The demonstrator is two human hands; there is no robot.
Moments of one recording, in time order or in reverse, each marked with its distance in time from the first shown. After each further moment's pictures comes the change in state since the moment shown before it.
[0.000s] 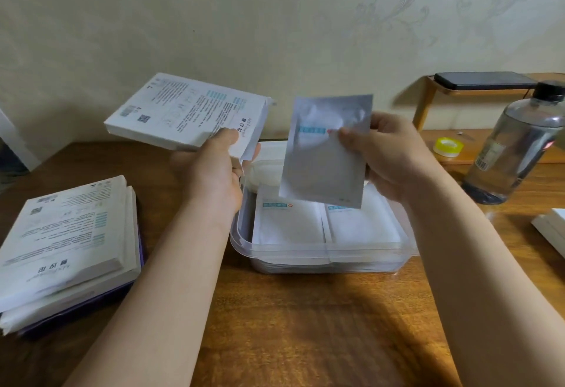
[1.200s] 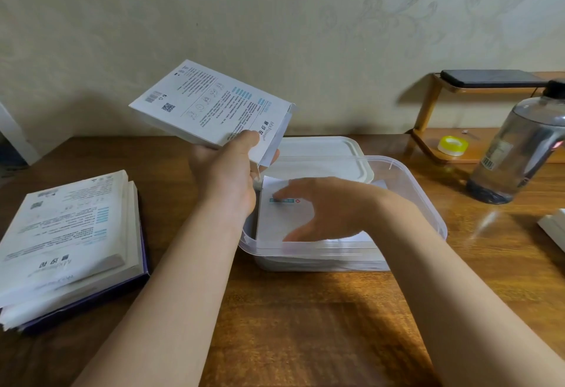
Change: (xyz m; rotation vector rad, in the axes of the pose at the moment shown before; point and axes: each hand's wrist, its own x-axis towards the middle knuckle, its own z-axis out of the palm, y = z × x) left_hand -0.002 -0.014 -0.001 0.071 -0.086 0.026; right_hand -0.022 0.021 0.041 -1.237 -0.742 -0.069
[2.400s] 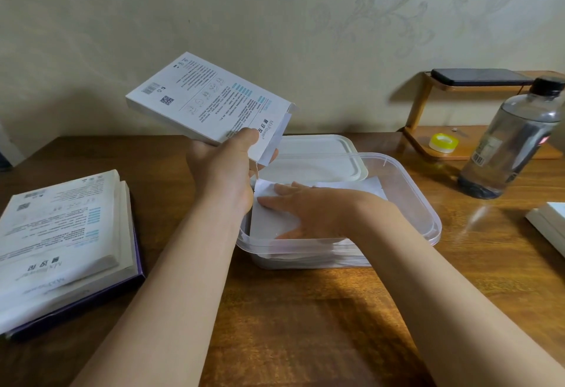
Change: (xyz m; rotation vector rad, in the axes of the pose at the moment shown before) left_hand 0.009 -0.006 -0.003 0.026 -0.028 0.012; right_hand 0.016 -0.007 0.017 -0.232 -0.100 -0.077
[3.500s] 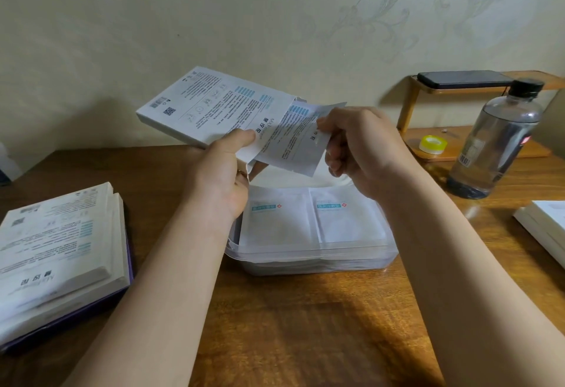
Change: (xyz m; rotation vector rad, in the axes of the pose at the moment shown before) left_hand -0.015 0.019 0.014 -0.039 -0.059 -0.188; right_hand -0.046 0.023 -0.051 1.449 0.872 0.144
